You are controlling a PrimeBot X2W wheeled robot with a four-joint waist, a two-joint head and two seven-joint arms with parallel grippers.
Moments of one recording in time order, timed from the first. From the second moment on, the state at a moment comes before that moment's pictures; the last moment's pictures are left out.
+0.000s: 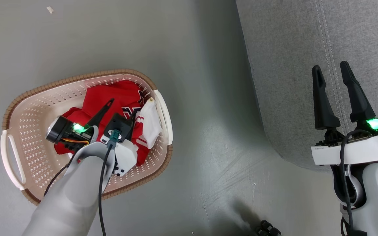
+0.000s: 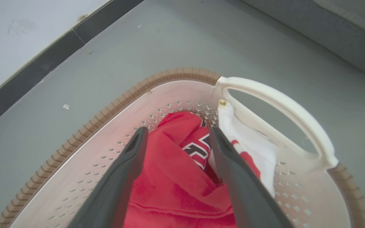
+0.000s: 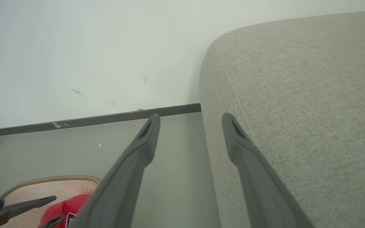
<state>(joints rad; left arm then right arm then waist) -0.74 0.05 -0.49 0.88 0.02 0.10 -0.22 -0.28 -0.04 -0.02 -0.10 0.22 0.12 -0.25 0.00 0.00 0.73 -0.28</state>
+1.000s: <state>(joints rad) -0.80 0.04 -0.48 1.04 -0.01 0.11 -0.18 -0.31 -0.04 -0.01 -0.09 0.22 0.12 -0.25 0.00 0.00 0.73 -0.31</state>
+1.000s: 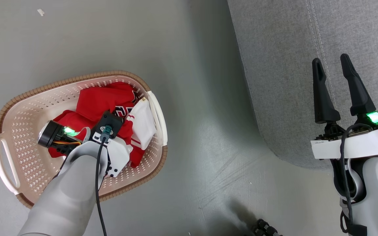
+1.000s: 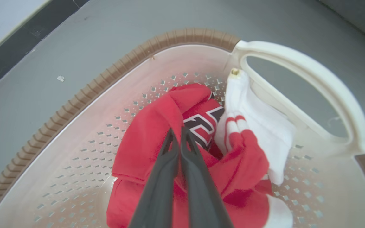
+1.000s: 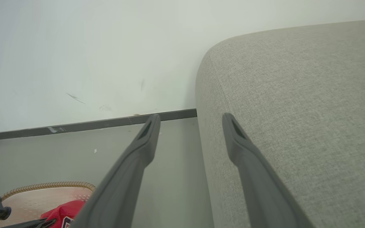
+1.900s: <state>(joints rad) -0.73 0.04 -0.43 0.76 -0.12 0.09 -0.25 -0.35 -0.04 -0.02 -0.06 0.19 0.12 -0.25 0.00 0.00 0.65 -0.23</state>
